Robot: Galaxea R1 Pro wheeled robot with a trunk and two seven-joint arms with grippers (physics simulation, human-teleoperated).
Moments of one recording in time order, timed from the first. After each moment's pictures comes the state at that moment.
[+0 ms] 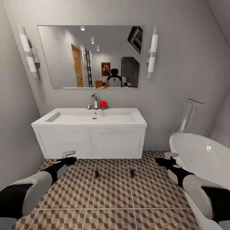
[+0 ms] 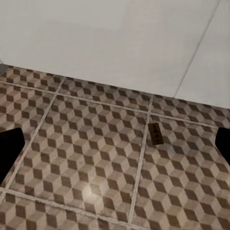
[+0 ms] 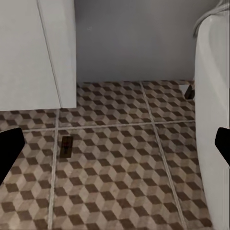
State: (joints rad) left arm -1.01 0.11 0.02 -0.01 0.13 -0.03 0.09; right arm -0.98 -0.16 -0.03 0.01 0.02 -0.17 0.01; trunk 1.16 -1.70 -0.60
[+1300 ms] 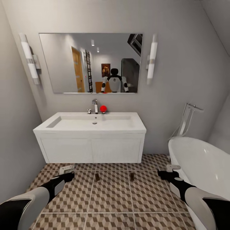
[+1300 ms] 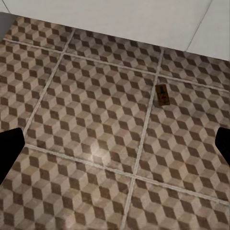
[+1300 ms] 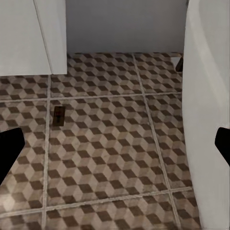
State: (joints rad) left arm -0.87 0.12 0.02 -0.01 0.17 -0.02 0.08; right arm -0.88 -0.16 -0.03 0.03 0.02 -0.18 -0.02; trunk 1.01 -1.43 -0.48
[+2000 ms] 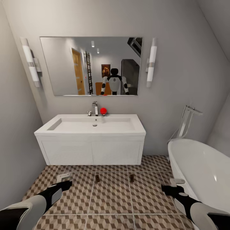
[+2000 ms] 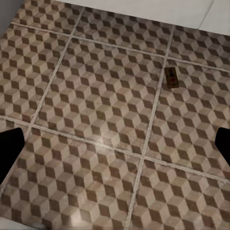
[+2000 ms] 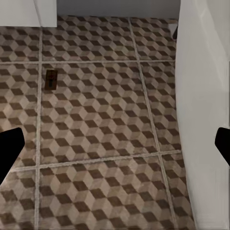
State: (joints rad) left arm -0.80 0.13 0.02 -0.01 0.17 -0.02 0.08; right arm -0.76 -0.17 -0.03 0.03 0.02 -0.18 -0.02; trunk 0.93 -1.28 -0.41
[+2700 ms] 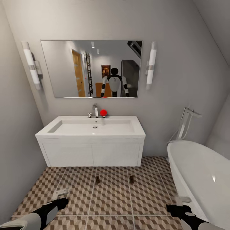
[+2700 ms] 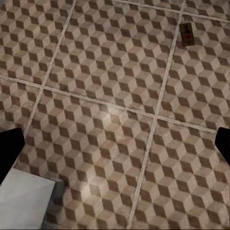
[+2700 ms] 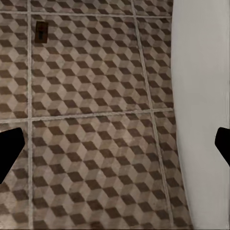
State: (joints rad) left arm -0.68 0.13 0.02 -0.01 0.17 -0.02 0.08; right arm -0.63 -0.18 -0.03 0.03 0.02 -0.17 -0.02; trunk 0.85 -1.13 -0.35
